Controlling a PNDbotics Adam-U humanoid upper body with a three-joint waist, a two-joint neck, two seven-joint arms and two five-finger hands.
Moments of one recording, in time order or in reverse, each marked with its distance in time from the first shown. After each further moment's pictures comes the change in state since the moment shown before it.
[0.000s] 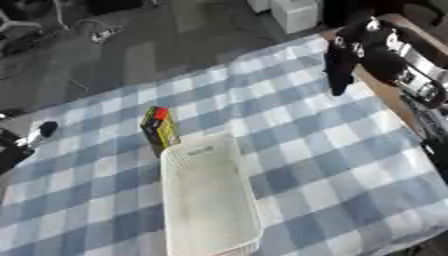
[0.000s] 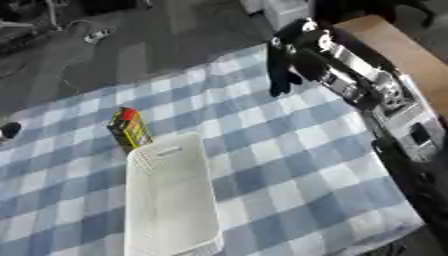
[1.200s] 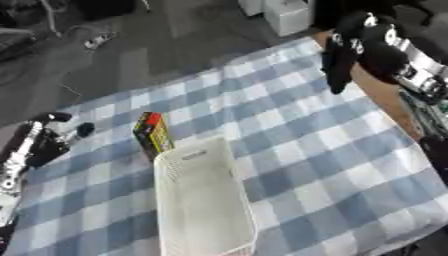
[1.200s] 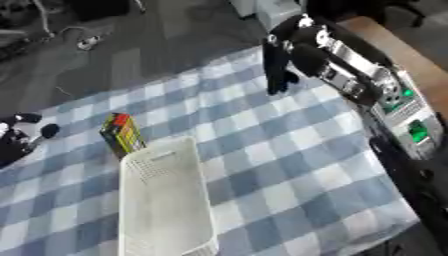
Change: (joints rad) left arm -0.075 -0.073 -0.026 0.069 -0.024 -0.008 -0.139; right arm -0.030 0.000 0.003 0.000 -0.031 0.023 0.023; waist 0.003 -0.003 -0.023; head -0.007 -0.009
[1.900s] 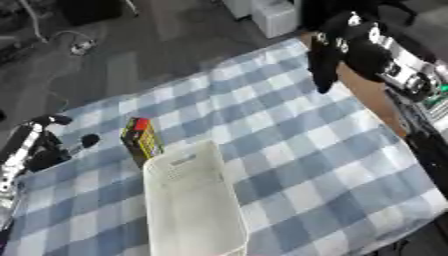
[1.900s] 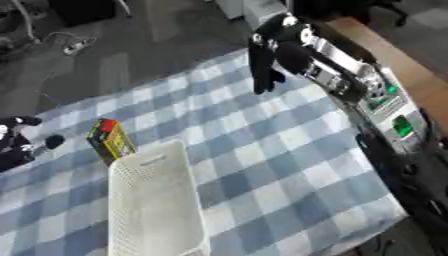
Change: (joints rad) left arm -0.028 -0.018 -0.013 0.002 -0.060 -0.015 -0.024; right arm -0.014 0.001 0.000 0.000 -0.013 0.007 0.007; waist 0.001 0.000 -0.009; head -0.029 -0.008
